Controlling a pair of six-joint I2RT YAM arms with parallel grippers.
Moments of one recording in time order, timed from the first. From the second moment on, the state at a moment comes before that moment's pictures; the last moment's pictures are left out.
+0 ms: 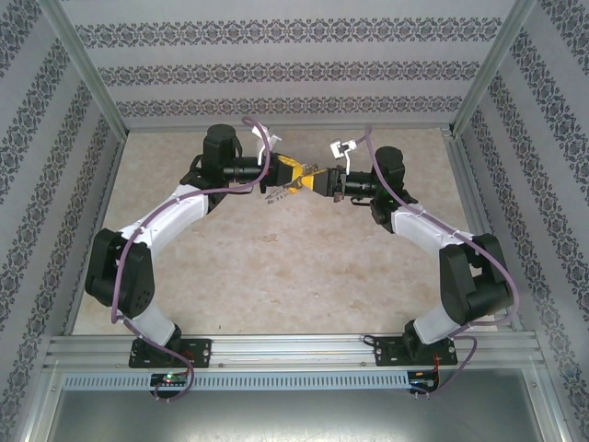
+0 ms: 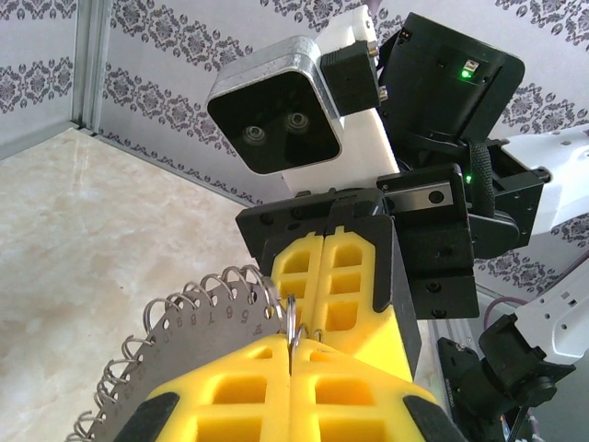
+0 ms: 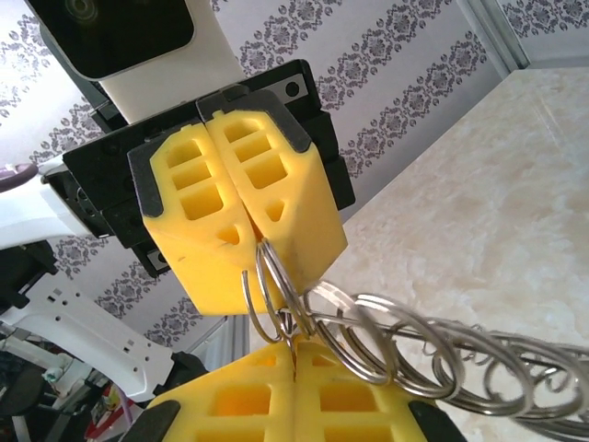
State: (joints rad) left arm -0.37 1.63 1.27 0.15 1.00 -0.17; right arm 0.30 1.55 0.94 0.58 -1.14 0.70
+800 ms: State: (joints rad) left arm -0.38 1.62 1.27 0.17 1.00 -0.17; right arm 0.28 1.42 1.02 0.43 -1.12 0.65
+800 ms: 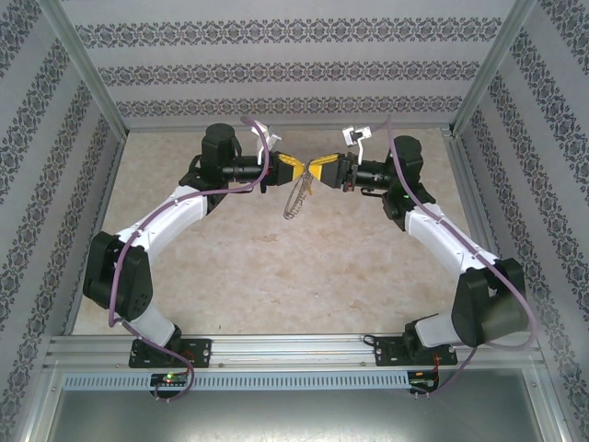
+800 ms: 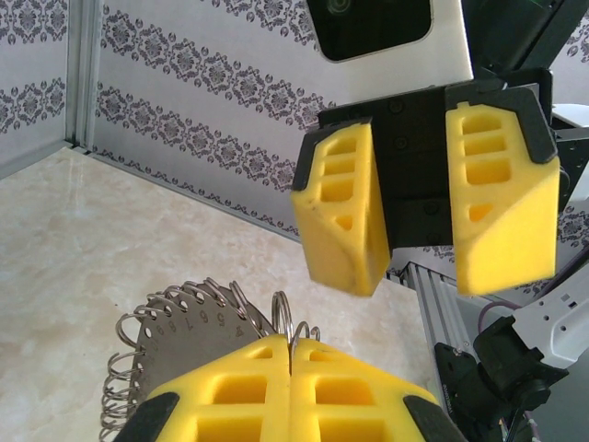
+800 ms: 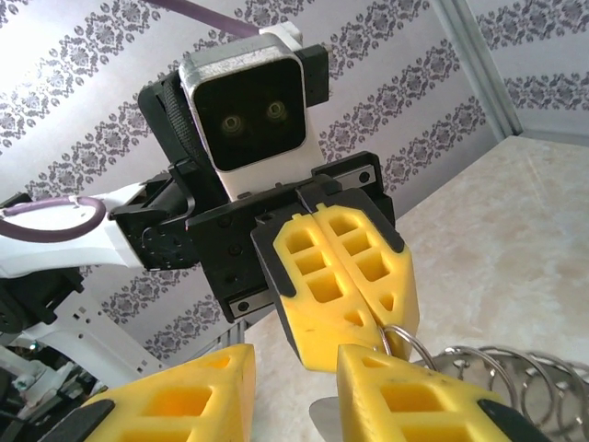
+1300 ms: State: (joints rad) left arm -0.38 1.62 1.27 0.16 1.00 -0.17; right arm 0.29 1.46 1.02 0.42 -1.11 0.64
